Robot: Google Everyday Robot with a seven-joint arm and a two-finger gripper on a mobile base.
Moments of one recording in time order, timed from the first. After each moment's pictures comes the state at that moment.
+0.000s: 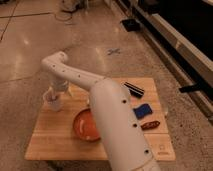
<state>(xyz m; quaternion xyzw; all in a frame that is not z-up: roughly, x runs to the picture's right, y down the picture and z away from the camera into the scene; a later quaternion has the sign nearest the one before) -0.266 0.048 0.873 -0.22 -0.31 -0.65 0.66</state>
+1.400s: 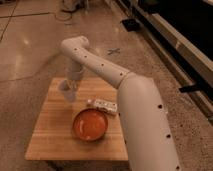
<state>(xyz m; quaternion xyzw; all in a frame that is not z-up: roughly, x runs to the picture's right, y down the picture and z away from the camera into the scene) -0.162 -0.005 0.793 -0.23 -0.32 -0.58 0.71</state>
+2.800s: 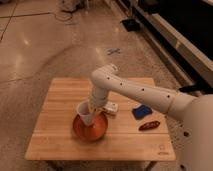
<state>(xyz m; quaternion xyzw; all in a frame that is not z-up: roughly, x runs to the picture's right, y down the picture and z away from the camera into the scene) -0.062 0.123 0.777 -0.22 -0.33 -0.53 0.75</state>
